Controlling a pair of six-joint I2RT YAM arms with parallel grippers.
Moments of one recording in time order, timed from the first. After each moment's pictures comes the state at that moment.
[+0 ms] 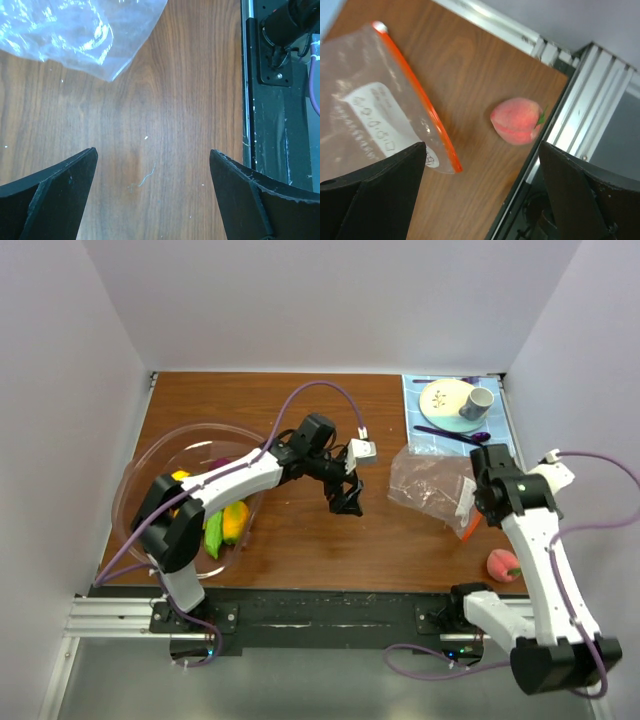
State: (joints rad) left arm -0.74 1.76 1.33 -0.35 0.74 0.32; right arm 0.11 0.97 1.11 -1.37 0.81 1.07
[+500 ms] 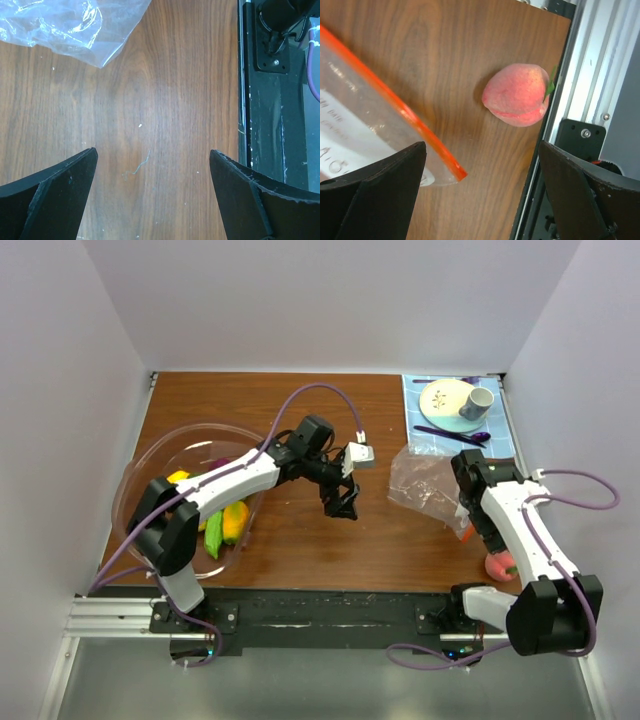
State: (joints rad) left arm -0.74 1.73 1.32 -0.42 0.74 0.36; right arm 0.10 1.18 0.95 -1.36 0.74 1.41
